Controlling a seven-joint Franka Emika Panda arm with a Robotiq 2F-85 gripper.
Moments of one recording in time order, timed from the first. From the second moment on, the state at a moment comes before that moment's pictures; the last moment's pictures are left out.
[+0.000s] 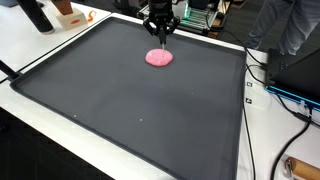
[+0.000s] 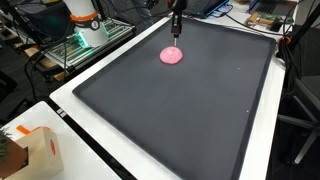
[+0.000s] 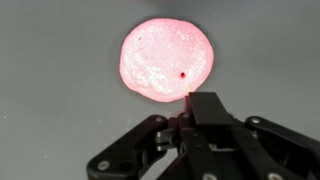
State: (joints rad) arm 0.10 0.08 0.12 -2.37 0.10 2.43 -0.31
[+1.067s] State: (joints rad) arm 0.11 -0.14 0.12 -2.27 0.06 2.14 -0.25
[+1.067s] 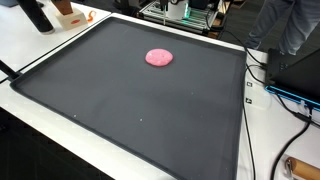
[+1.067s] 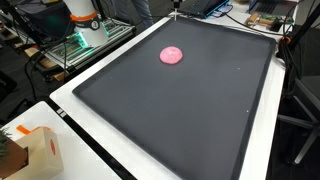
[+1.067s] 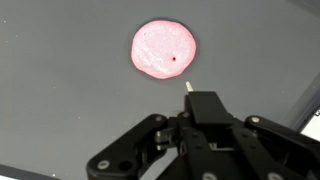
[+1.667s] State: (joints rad) arm 0.11 -0.16 0.12 -2.25 0.05 2.09 -0.24
